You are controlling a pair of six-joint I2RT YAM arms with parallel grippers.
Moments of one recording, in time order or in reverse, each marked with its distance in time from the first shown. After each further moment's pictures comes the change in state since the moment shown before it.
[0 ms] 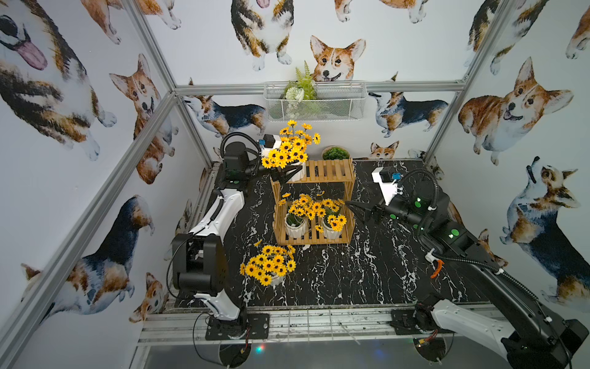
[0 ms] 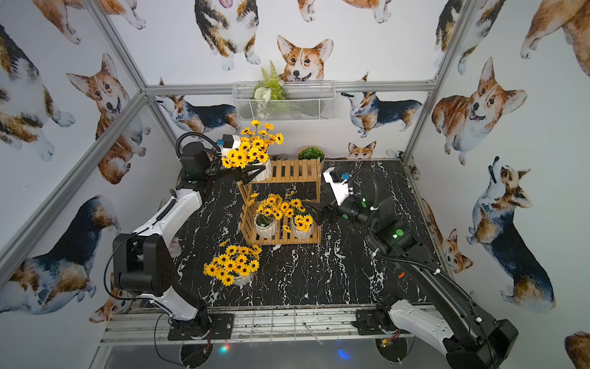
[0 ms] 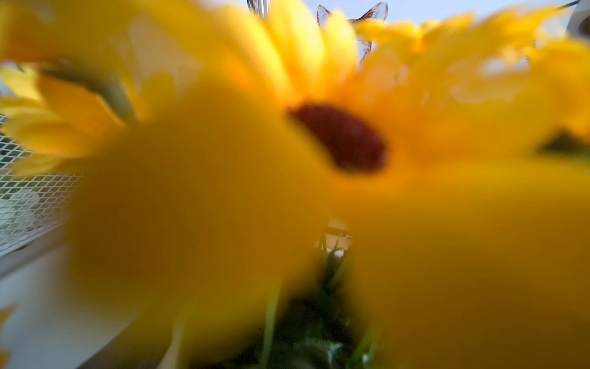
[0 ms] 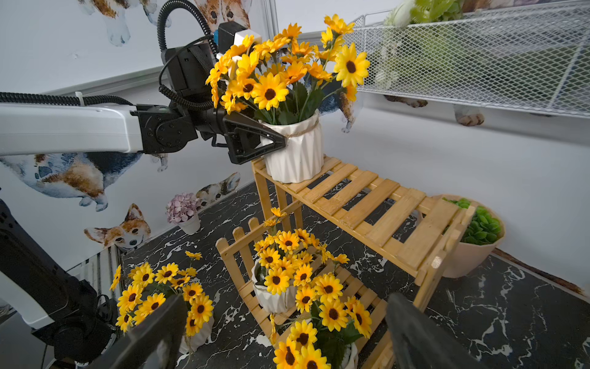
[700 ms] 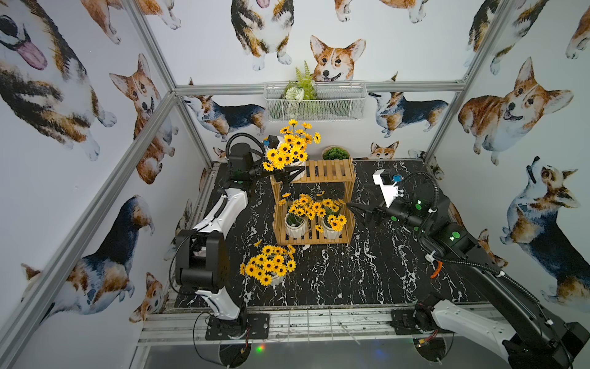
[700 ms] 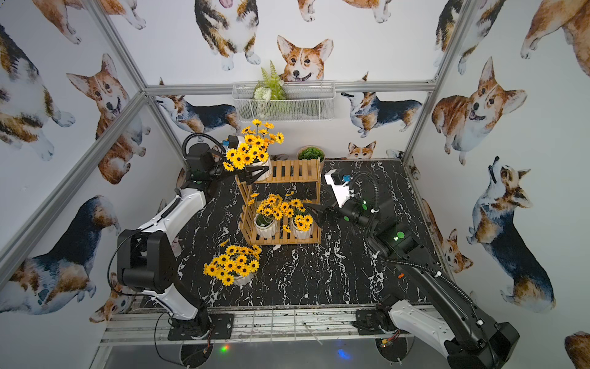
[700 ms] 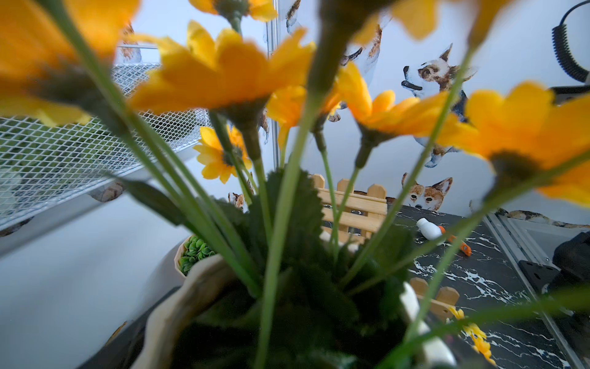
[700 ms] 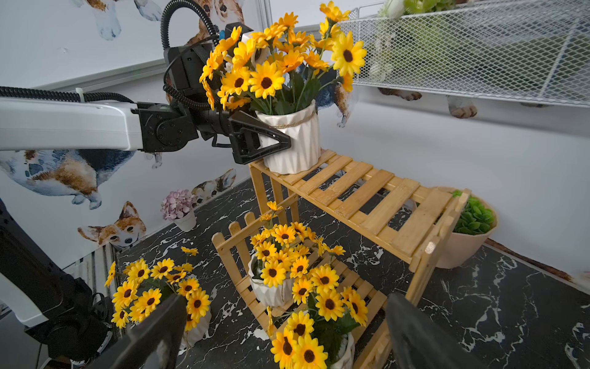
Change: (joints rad) left arm -0.023 0.029 -0.001 -0.004 -0.043 0.004; right arm 0.000 -0.022 -0.025 -0.009 0.021 0.000
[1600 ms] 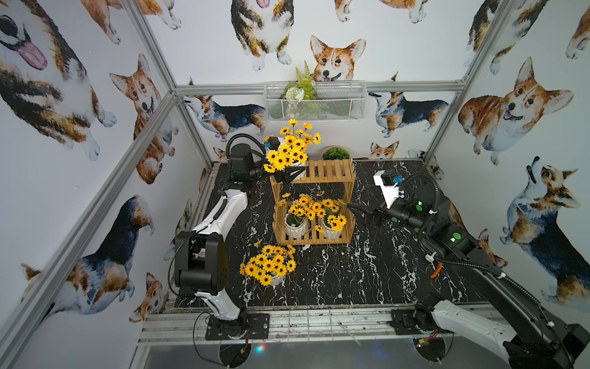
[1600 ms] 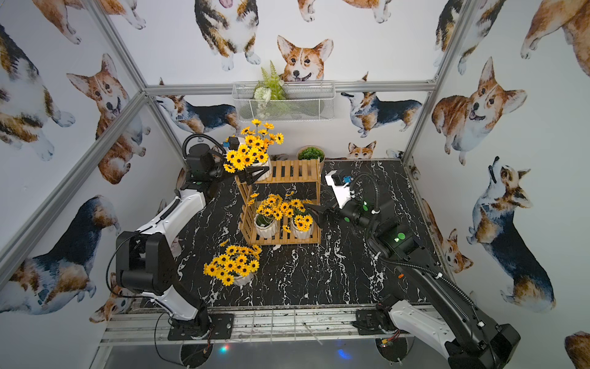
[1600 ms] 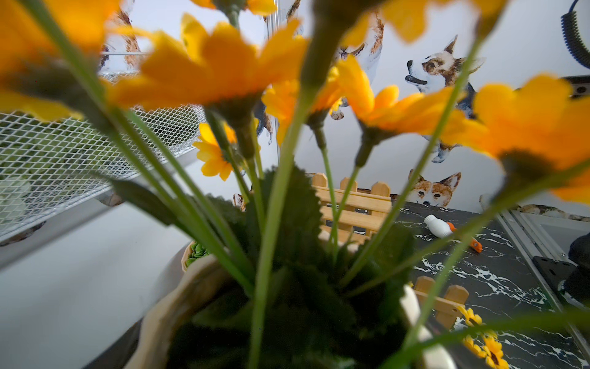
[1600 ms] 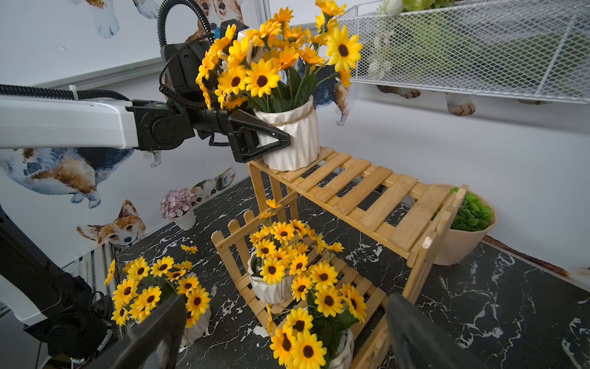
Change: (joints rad) left arm -0.004 -0.014 -0.011 -0.024 -0.018 0.054; right arm 0.000 -0.010 -0.006 -0.007 0.000 0.000
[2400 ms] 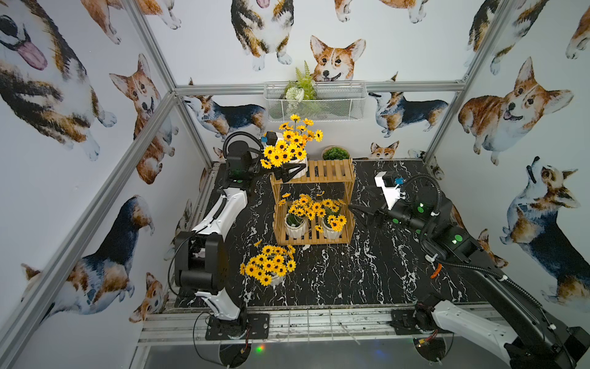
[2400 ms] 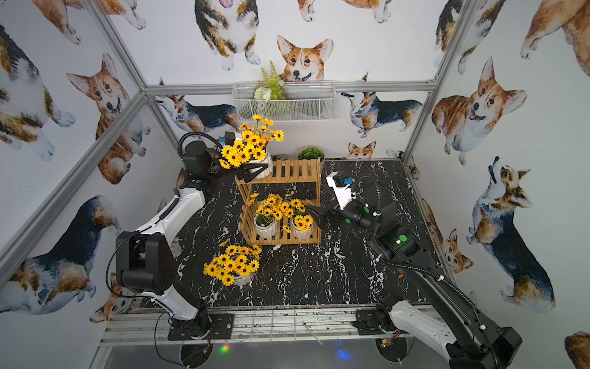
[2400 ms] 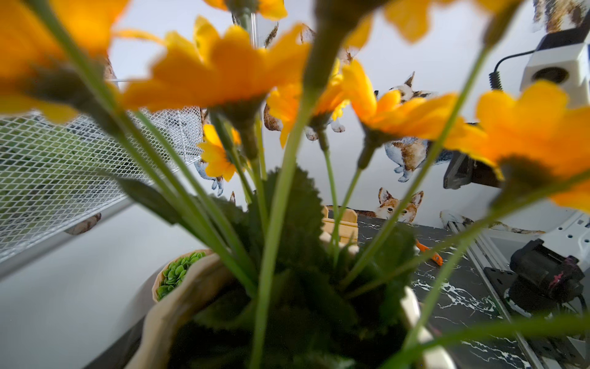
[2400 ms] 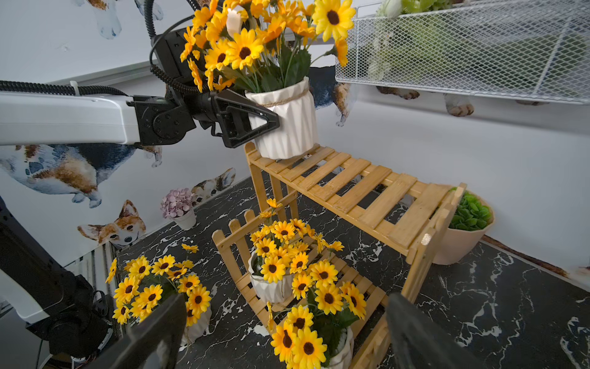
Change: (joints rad) left arm 0.002 -0.018 0.030 0.132 0.103 -0.185; right arm 0.000 -0.022 -0.014 0.000 0.001 0.000
